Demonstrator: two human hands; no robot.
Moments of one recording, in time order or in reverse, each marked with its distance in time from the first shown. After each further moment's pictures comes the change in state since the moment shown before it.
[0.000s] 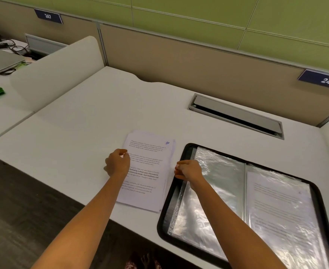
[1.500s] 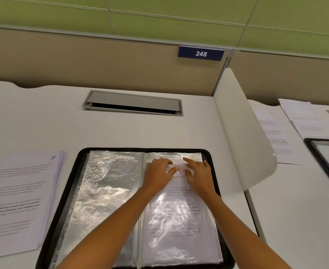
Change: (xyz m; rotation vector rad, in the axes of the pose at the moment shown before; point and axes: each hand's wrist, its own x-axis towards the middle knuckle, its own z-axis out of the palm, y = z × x) left_hand -0.300 0.176 0.294 0.231 -0.678 0.923; right_hand -0.002 0.120 -0.372 -0.774 0.444 -0.512
